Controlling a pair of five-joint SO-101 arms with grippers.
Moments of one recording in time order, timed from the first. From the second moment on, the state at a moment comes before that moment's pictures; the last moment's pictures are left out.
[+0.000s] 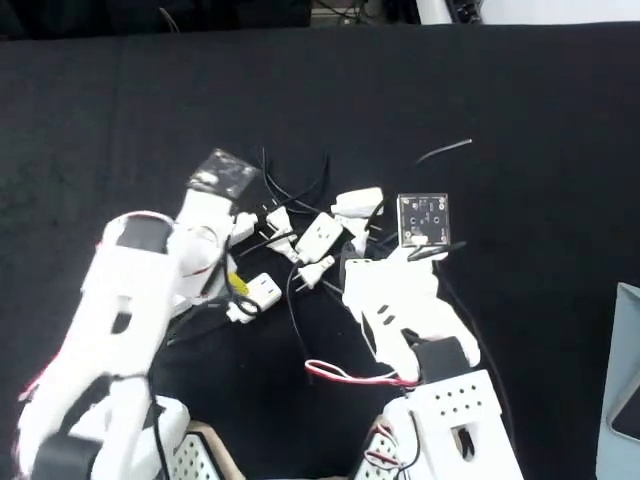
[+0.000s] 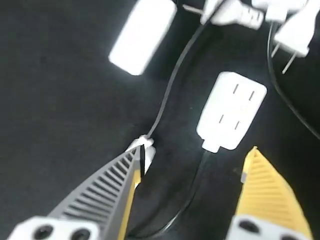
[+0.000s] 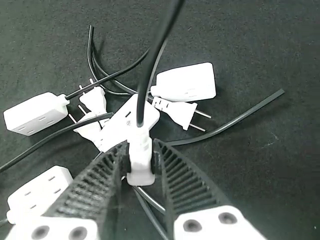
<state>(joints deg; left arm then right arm) 5.1 -31.2 41.4 71.0 -19.7 -14.6 -72.8 81.3 39.4 -11.9</state>
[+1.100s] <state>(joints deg) -17.1 -93.0 81.7 68.5 -7.8 -38.0 -49.3 79.3 14.5 -2.2</state>
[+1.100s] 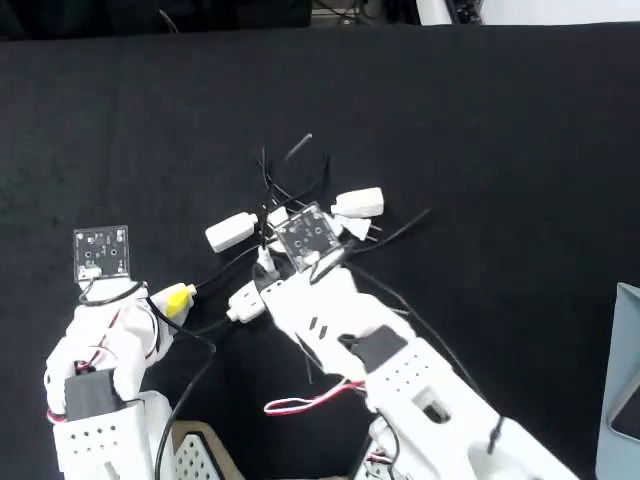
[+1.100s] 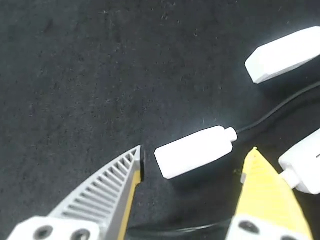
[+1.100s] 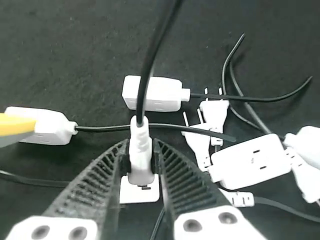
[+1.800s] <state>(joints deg) -17.1 -93.5 82.3 63.4 -5.0 -38.1 -43.9 79.3 5.3 -0.7</state>
